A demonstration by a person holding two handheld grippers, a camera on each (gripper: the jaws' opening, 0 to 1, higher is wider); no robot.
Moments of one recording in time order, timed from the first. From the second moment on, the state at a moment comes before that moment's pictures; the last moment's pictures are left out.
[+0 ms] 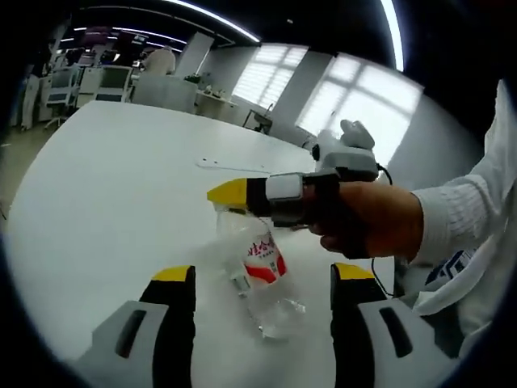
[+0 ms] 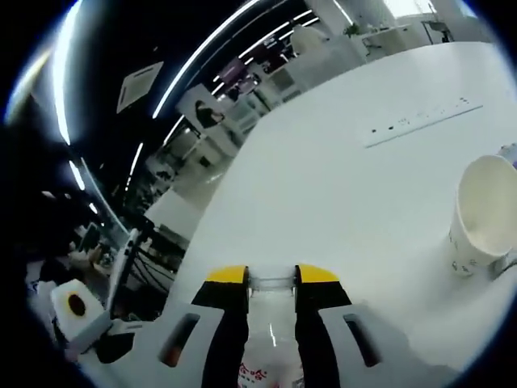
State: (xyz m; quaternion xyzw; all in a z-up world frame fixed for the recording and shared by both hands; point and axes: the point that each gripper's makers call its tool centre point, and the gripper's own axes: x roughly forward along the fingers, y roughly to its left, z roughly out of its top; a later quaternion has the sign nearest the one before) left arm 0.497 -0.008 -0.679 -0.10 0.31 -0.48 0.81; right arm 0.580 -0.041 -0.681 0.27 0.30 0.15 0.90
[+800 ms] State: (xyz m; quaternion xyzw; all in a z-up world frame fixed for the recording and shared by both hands) left arm 0.473 -0.053 -0.700 -0.09 0.34 -0.61 0.72; right arm 0.537 -0.028 -0.633 0.20 0.24 0.26 0.91
